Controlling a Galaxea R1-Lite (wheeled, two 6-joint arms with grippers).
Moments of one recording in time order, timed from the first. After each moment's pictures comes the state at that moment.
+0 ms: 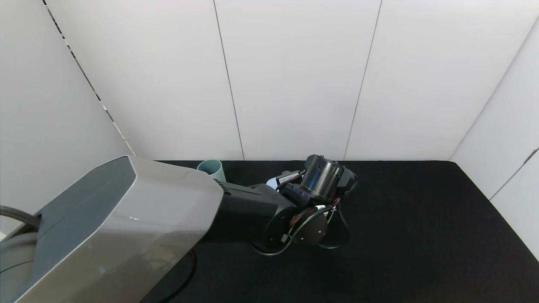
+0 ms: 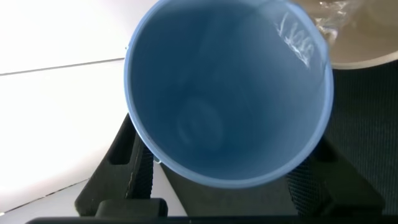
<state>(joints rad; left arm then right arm) -0.85 2.25 -1.57 -0.05 0.86 0.82 0.00 0.00 0.00 0.00 0.01 -0.01</state>
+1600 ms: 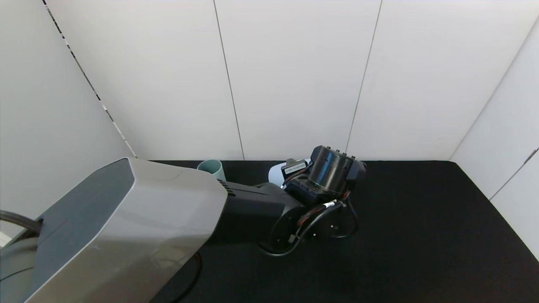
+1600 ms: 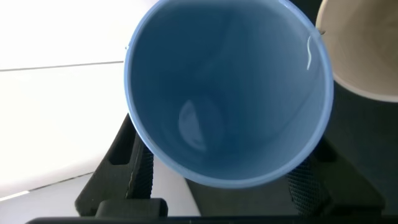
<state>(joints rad) -0.88 2.25 -1.62 -0.15 0.94 0.87 0.00 0.00 0.00 0.00 0.01 -0.01</state>
